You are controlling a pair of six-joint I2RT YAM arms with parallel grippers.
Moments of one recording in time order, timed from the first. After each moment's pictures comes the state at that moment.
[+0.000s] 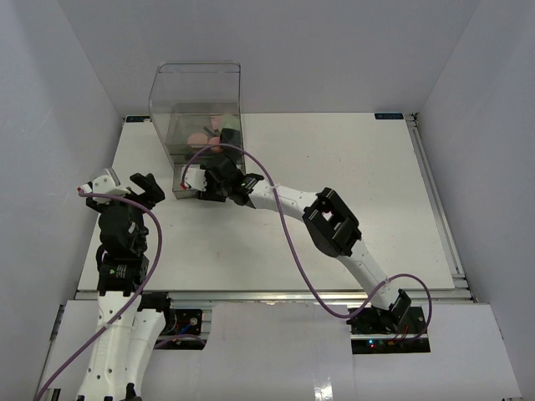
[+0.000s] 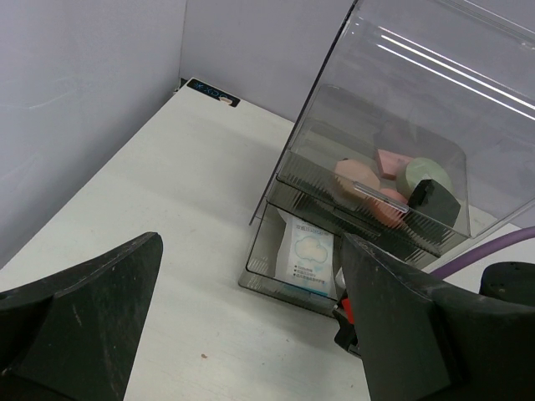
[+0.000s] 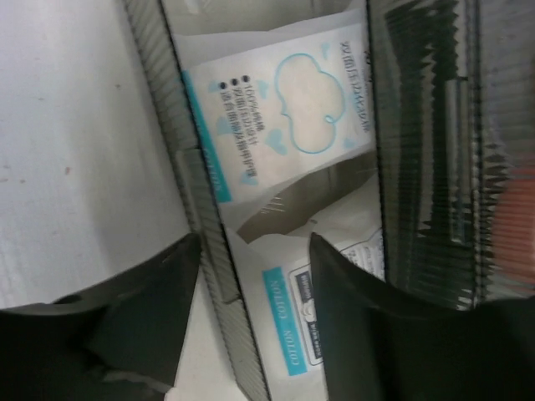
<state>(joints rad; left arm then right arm) -0.03 0.52 0.65 -0.11 -0.34 -0.28 0.96 2.40 1.98 -0.16 0.01 -0.71</state>
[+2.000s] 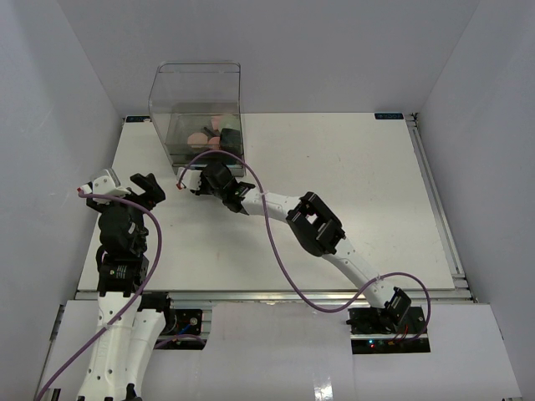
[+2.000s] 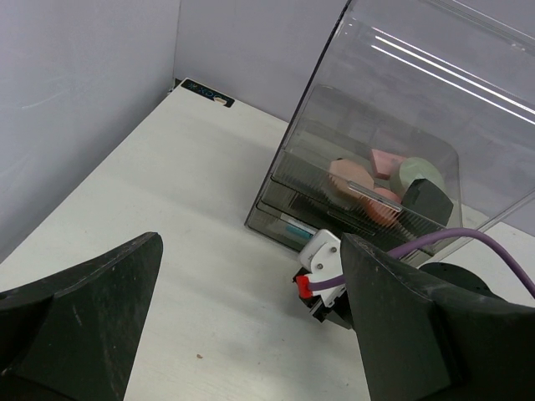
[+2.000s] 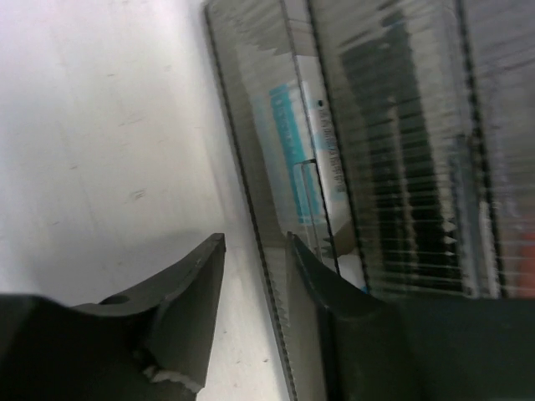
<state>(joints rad) -0.03 0.51 0.64 -0.11 -0.33 -0.29 0.96 2.61 2.11 0.11 0.11 -0.77</state>
